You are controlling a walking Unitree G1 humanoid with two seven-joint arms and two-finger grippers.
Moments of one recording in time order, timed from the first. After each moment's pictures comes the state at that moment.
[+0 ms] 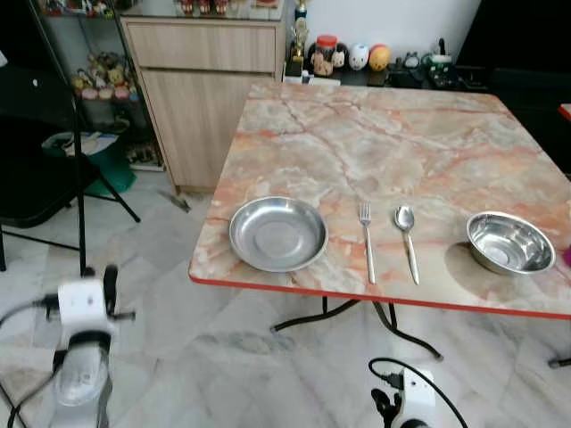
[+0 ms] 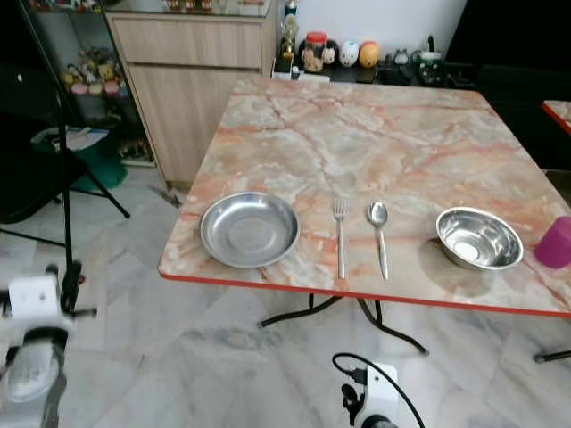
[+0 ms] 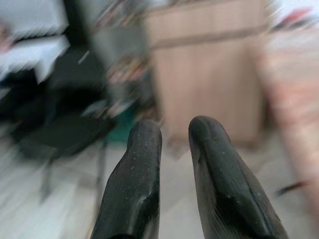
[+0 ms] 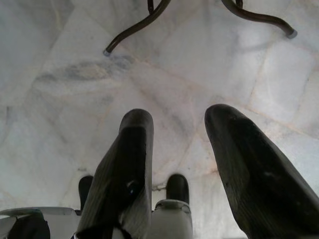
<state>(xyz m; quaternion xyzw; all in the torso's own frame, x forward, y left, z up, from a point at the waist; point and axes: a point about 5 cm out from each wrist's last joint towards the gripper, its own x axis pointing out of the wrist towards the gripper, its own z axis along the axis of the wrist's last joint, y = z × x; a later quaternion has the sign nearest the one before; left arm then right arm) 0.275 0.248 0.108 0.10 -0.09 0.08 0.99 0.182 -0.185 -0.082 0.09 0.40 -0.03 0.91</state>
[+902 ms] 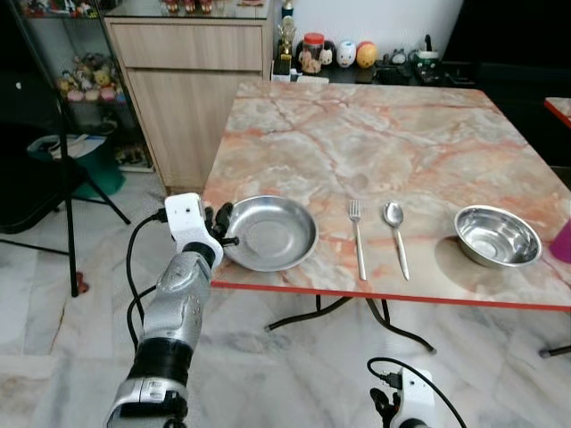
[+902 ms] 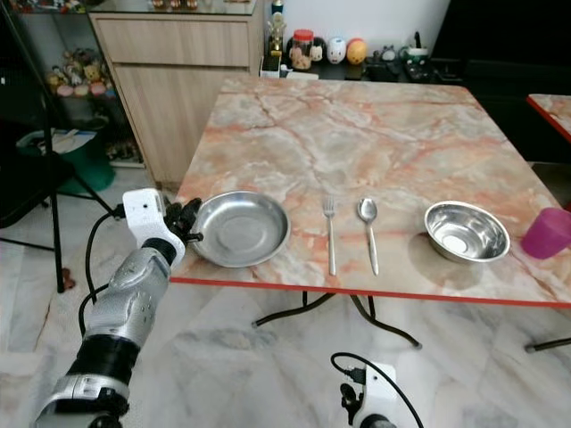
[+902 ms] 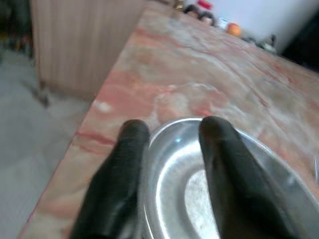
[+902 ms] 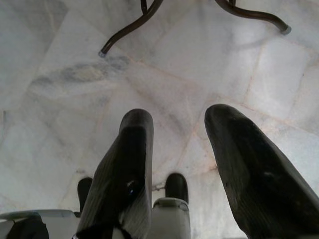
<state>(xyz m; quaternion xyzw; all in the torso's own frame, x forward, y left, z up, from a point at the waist) 0.360 0.144 0.140 -0.20 0.03 0.00 0.98 0.183 -0.184 -0.081 0.09 0.40 -0.04 0.91</state>
